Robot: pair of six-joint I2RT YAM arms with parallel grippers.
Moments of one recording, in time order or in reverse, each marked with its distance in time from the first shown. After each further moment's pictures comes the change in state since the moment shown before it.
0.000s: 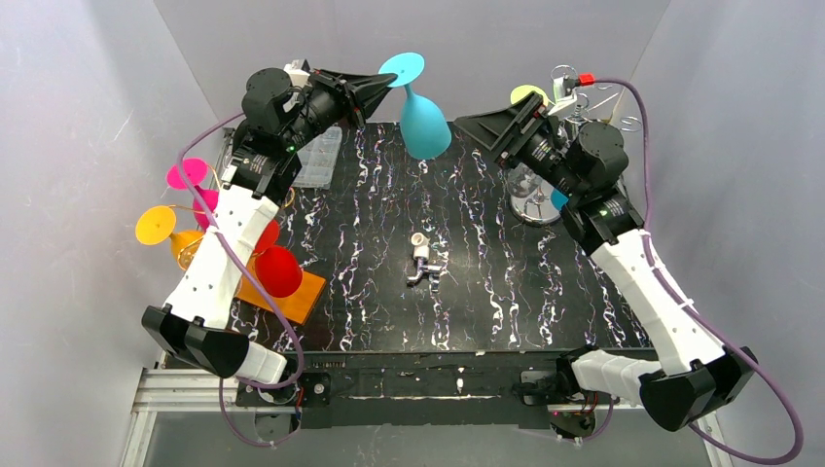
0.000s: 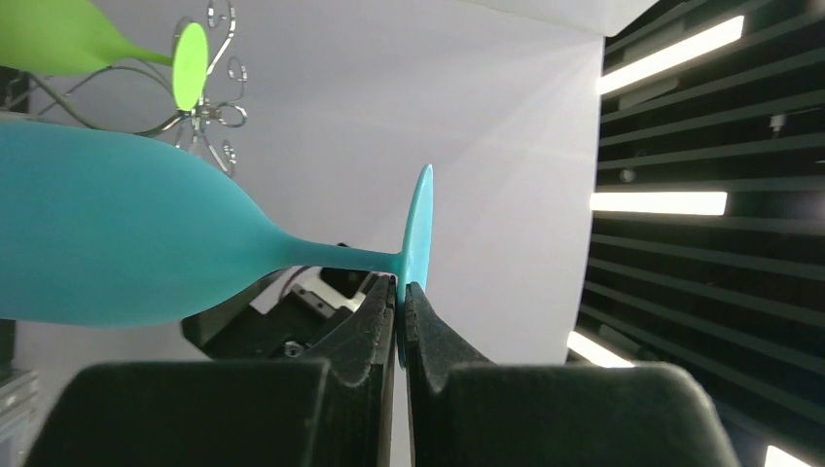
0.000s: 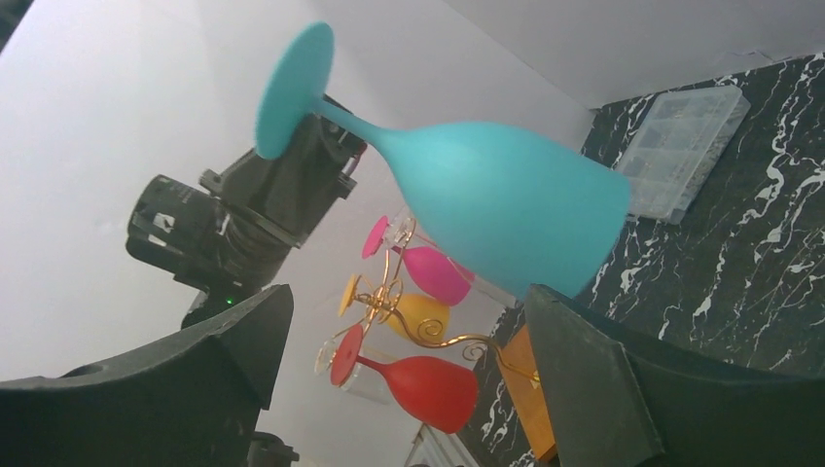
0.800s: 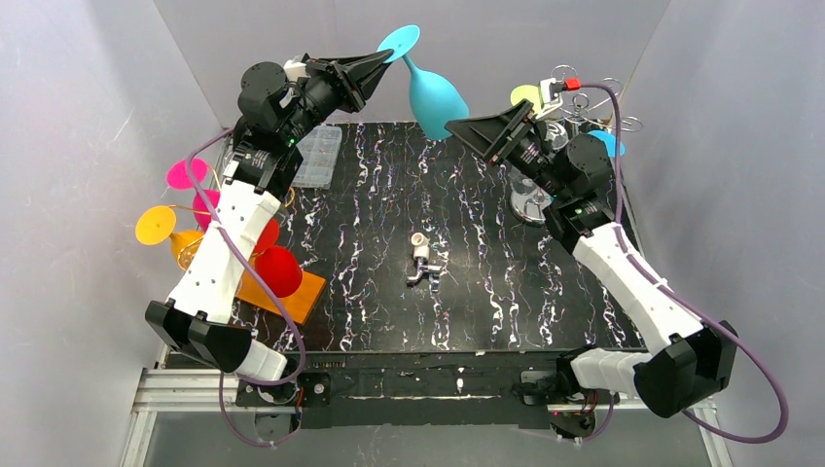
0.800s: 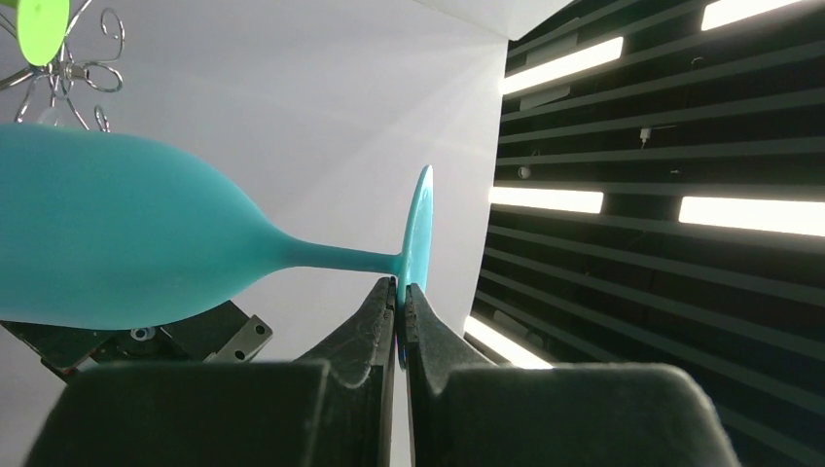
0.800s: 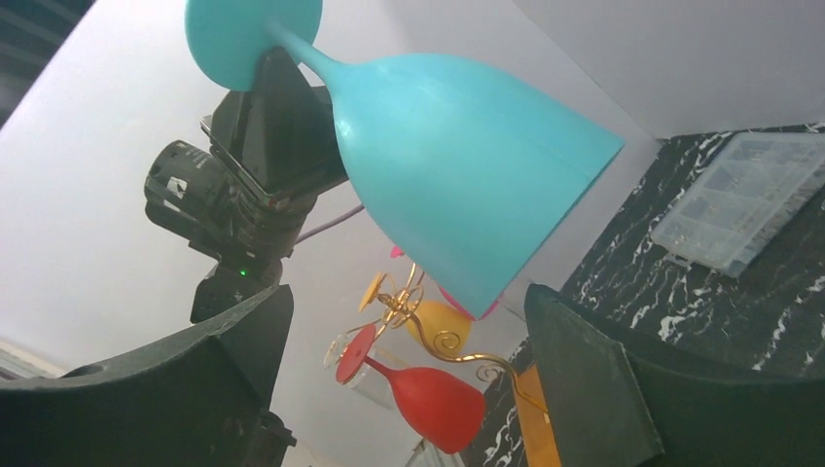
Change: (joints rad) left arm 0.000 0.029 0.034 0.140 -0.009 -0.258; right arm 0.000 0.055 -0.147 0.356 -0.091 0.026
